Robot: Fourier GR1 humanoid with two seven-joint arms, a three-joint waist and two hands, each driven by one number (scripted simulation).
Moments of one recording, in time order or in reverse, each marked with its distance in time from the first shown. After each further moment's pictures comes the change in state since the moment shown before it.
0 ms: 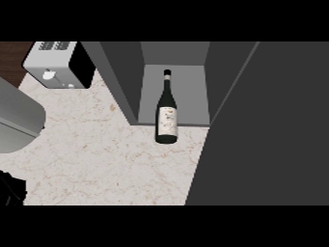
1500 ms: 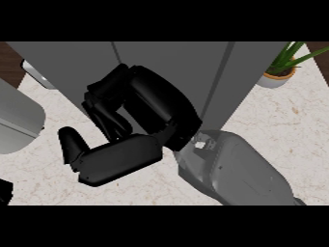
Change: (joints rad) left arm 0.013 -0.075 0.135 0.028 -0.015 -0.159 0.054; right arm -0.902 0.195 0.027 0.756 -0.265 -0.542 -0.114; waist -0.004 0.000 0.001
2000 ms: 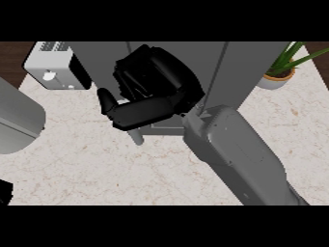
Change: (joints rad) left arm -0.001 -0.039 0.029 -0.019 -0.026 -0.032 0.044; right arm -0.015 -0.001 -0.106 0.225 0.010 0.151 -0.110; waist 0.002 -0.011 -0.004
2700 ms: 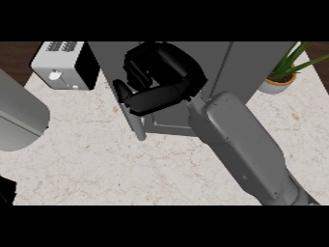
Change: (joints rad) left arm -0.016 -0.027 0.001 0.003 -0.030 -0.013 0.006; right arm -0.047 -0.021 -0.052 0.168 0.008 0.210 -0.123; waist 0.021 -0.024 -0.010
